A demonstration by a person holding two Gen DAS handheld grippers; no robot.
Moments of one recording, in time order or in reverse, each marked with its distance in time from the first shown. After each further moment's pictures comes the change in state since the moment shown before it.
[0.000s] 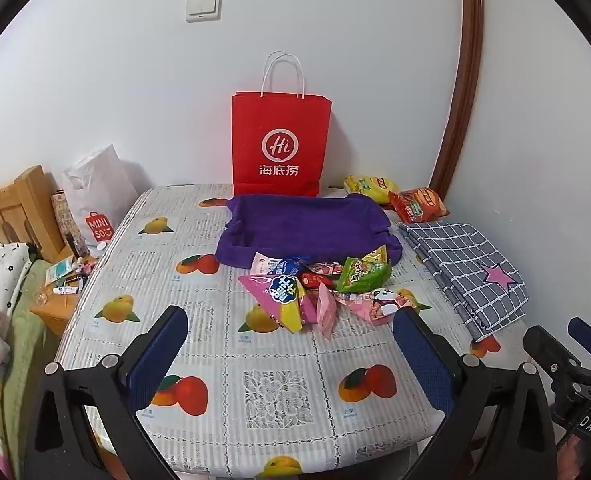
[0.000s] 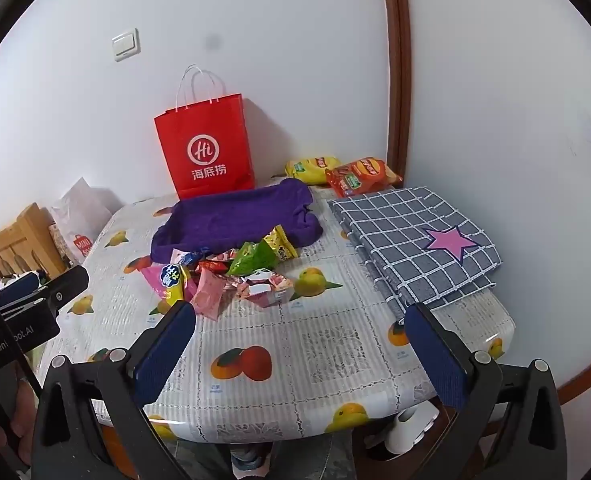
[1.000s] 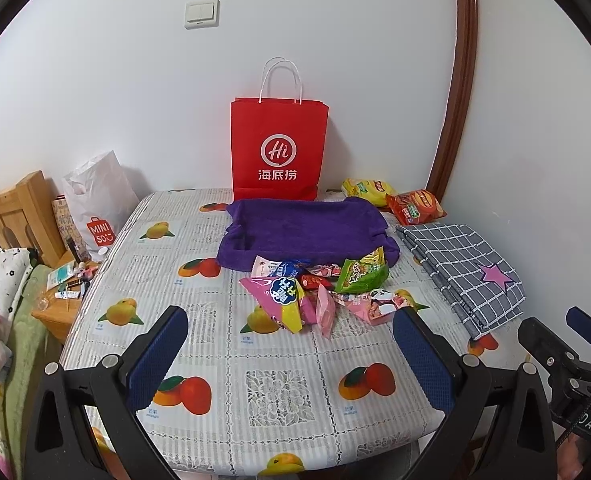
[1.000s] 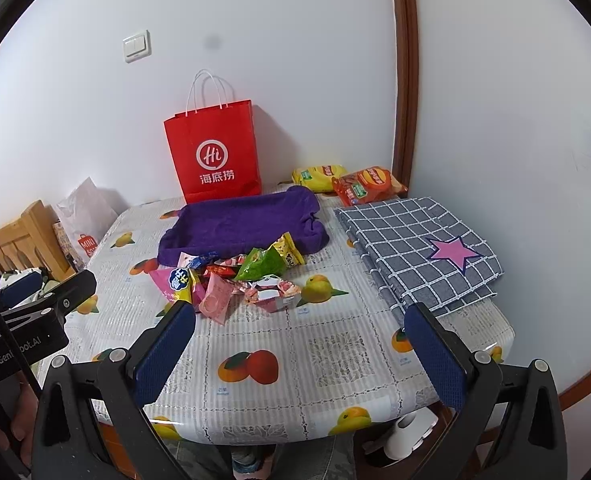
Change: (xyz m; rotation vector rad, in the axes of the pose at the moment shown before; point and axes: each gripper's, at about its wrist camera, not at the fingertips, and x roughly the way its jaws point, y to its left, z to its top) left arm -0.010 0.002 0.005 0.010 -0.011 -0.007; right arm -0.009 0.010 0.002 -0.027 -0.018 0.007
